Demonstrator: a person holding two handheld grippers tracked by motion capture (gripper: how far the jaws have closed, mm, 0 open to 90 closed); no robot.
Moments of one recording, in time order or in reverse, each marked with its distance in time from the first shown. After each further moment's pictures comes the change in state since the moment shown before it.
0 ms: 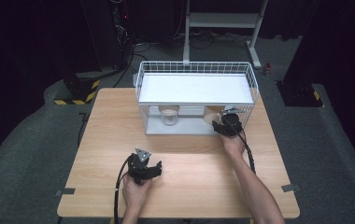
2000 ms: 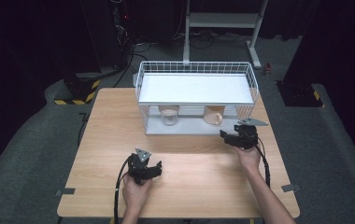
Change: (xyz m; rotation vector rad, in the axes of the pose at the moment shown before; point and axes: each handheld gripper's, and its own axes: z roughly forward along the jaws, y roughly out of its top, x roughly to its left) left arm 0.000 0.000 0.000 0.002 0.000 0.008; right arm -0.013 -0.031 -0.073 -0.093 0.123 0.032
